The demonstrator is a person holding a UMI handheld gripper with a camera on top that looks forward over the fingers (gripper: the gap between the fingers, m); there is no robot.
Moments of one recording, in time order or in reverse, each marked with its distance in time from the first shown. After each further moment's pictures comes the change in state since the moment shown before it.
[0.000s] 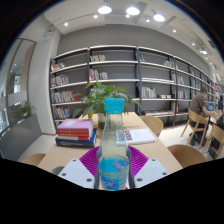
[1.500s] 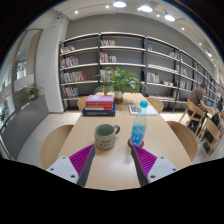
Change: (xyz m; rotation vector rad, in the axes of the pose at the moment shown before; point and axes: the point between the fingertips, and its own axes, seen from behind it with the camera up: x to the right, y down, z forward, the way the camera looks) arm -0.118 0.057 -0.229 -0.227 -0.016 -0.055
